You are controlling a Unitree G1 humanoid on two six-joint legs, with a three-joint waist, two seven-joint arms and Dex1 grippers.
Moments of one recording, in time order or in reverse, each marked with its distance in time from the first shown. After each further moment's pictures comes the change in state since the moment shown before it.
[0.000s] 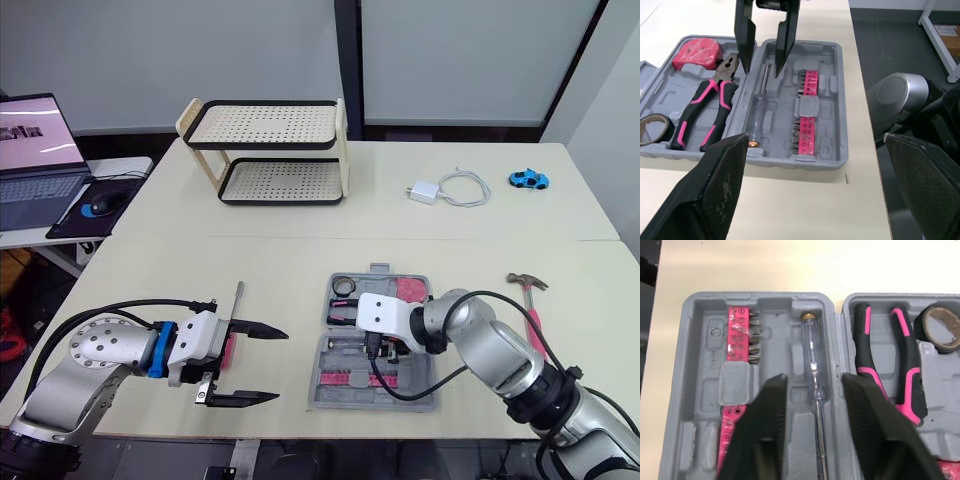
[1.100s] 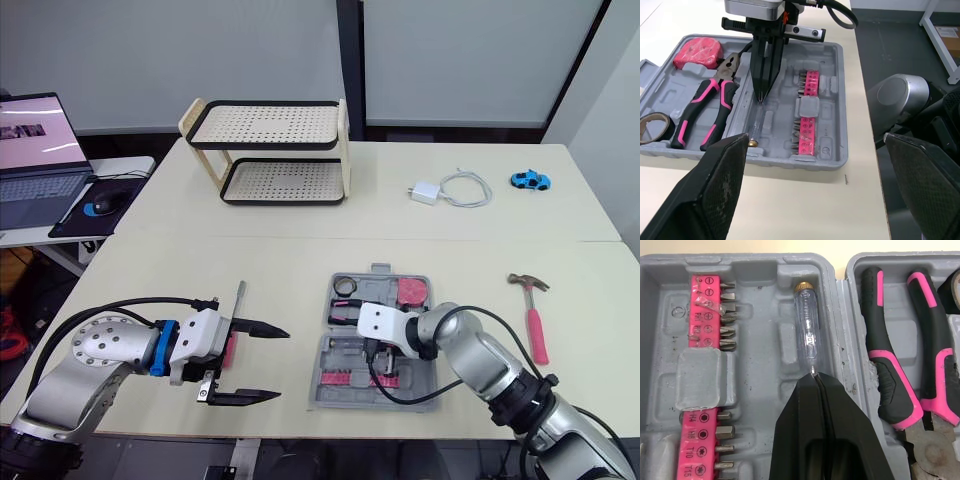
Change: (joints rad) left arm -0.004 0.000 -0.003 -0.005 0.000 0.019 0.003; right arm 0.040 0.080 0.021 0.215 -0.100 -0.158 -0.035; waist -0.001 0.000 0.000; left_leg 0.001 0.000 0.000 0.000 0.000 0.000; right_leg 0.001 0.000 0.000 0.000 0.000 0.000
